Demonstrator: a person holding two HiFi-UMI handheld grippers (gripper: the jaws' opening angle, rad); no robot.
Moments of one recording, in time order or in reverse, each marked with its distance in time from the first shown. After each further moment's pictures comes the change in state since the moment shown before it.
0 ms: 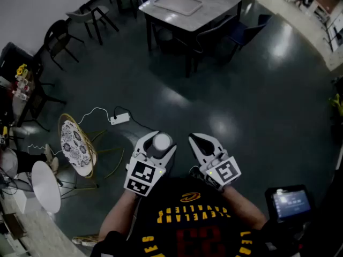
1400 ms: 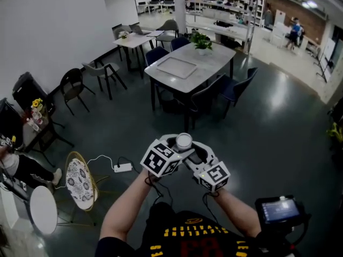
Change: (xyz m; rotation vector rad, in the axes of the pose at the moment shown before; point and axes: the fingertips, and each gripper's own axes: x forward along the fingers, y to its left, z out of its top) left arm 0.061 -0.045 0.176 0.093 -0.013 -0.190; right arm 0.006 -0.051 0.108 -0.159 -0.112 0.061
